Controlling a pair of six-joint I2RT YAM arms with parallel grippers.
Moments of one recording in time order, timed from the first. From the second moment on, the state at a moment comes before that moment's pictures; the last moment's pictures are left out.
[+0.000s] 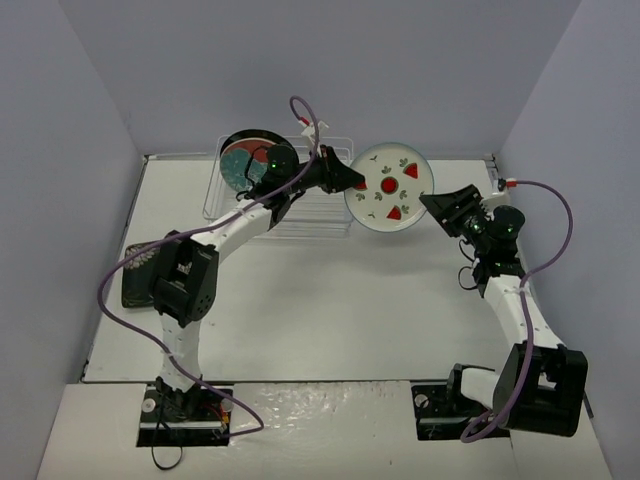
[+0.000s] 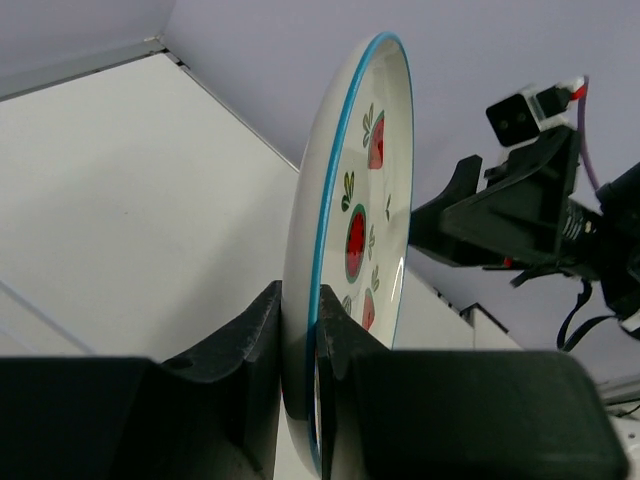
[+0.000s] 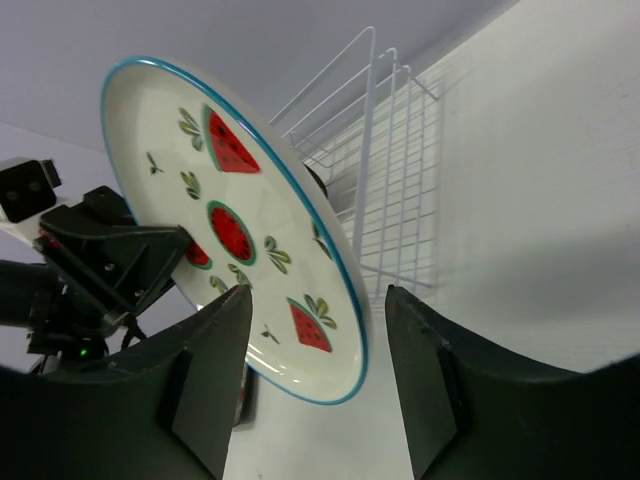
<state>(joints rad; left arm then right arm) -0.52 1.99 1.59 0.46 0.67 -0.67 -0.15 1.17 0.64 0.39 -0.54 0.95</state>
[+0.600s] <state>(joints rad) -0.25 1.65 1.52 0.11 0.80 -0.01 -0.10 1.21 0.77 0.27 -0.51 0.78</state>
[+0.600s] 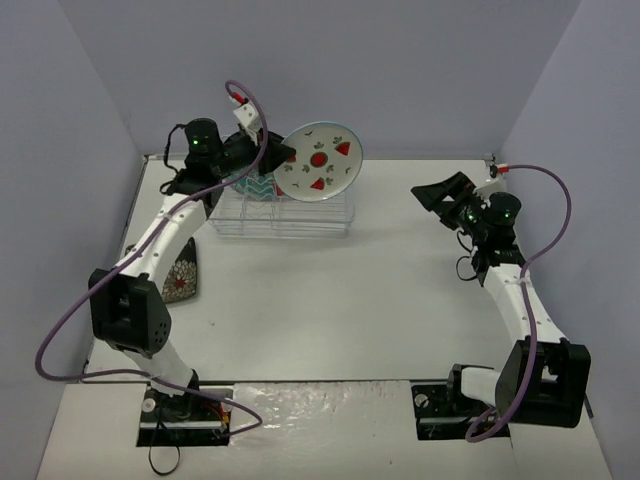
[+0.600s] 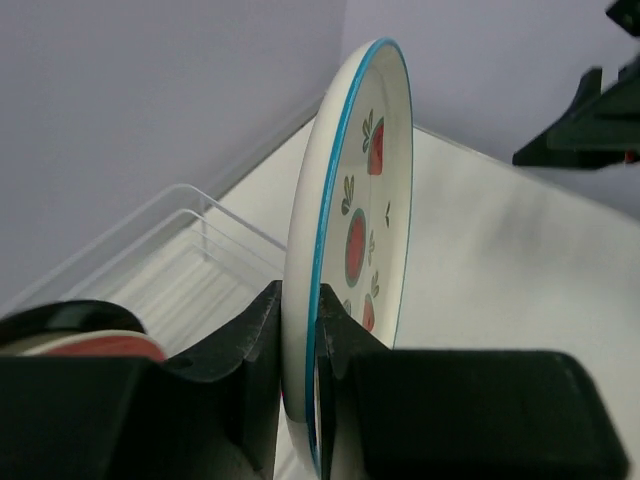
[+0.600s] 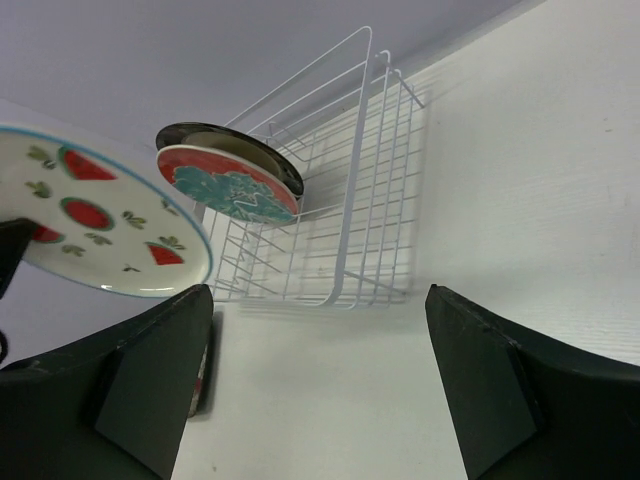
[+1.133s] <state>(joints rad) 0.05 1.64 1.70 -0.63 1.04 1.15 -0.10 1.34 0.83 0.21 -0.45 0.73</state>
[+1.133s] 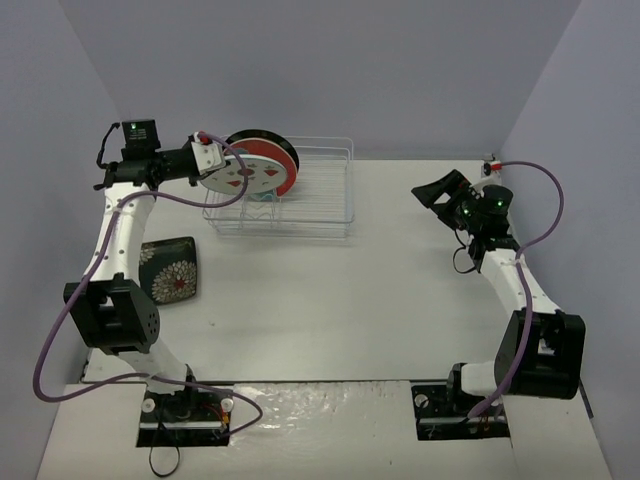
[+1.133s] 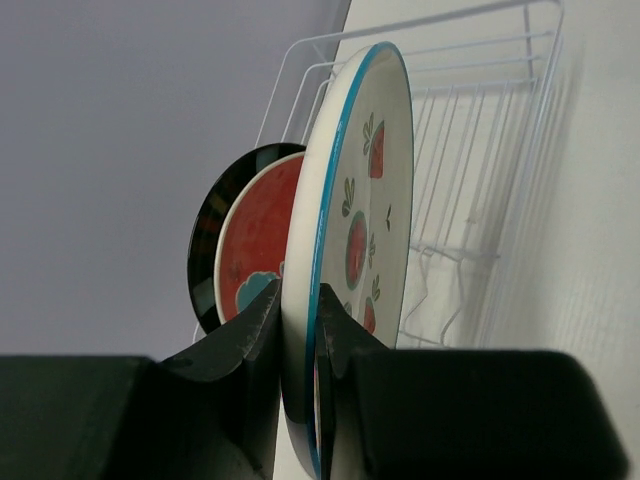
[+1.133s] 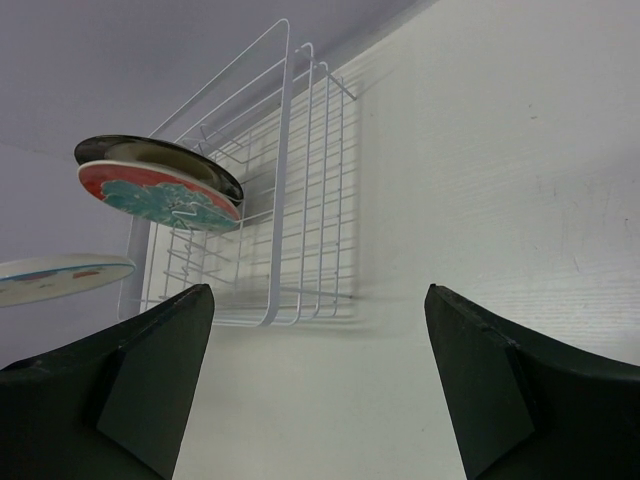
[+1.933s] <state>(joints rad) 0.06 1.87 1.85 -0.66 1.07 1.34 -0.08 1.48 0.89 0.22 -0.41 0.75</state>
